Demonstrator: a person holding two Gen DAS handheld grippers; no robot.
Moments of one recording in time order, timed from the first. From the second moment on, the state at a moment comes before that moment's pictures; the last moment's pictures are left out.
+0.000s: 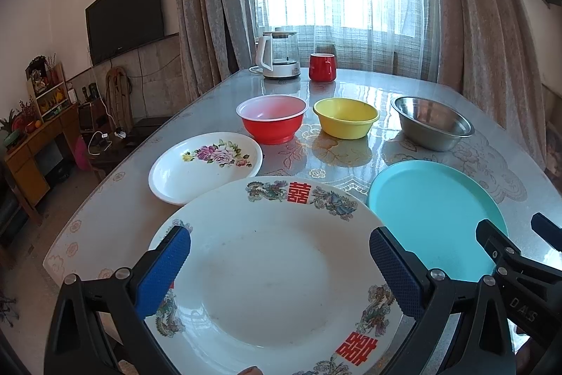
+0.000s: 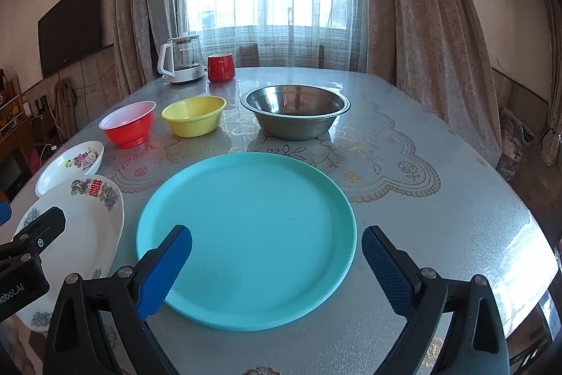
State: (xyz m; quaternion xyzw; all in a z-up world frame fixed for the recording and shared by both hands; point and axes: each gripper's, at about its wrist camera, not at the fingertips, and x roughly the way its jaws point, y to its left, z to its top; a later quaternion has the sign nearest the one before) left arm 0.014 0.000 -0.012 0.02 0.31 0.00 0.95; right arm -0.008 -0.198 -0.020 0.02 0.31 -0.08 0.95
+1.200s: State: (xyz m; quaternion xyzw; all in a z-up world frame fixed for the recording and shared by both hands) left arm 0.013 -0.015 -0.009 0.05 0.31 -0.03 0.95; right arm -0.014 -0.203 -0.023 0.03 0.31 -0.08 0.95
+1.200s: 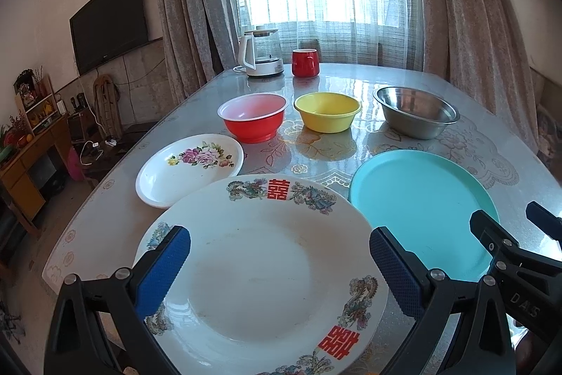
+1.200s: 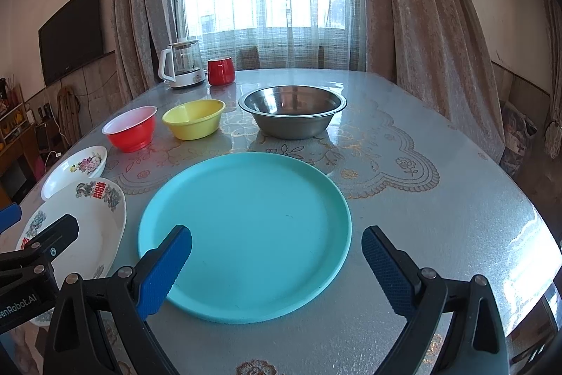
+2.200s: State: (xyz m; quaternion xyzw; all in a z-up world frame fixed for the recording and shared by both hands) left arm 0.034 -0.016 0.002 0.03 0.35 -0.14 0.93; right arm -0.007 -0.221 -0.023 0.06 0.32 -0.05 0.94
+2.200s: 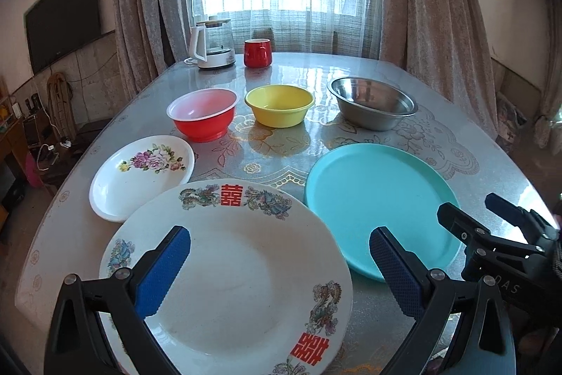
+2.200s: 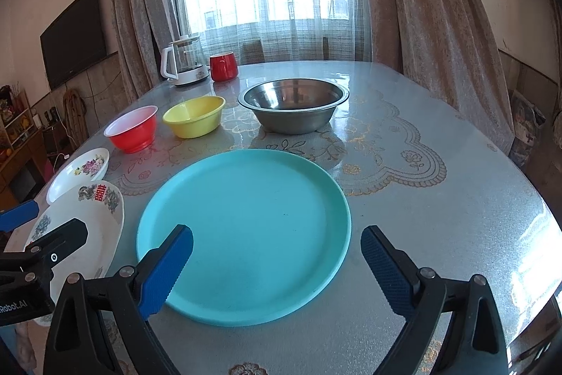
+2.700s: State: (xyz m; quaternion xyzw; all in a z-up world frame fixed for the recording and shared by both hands) left arm 0.116 -0.011 0.021 -0.01 0.45 -0.28 0.85; right arm 0.001 -0.280 -0.034 0.15 0.38 -0.02 0.91
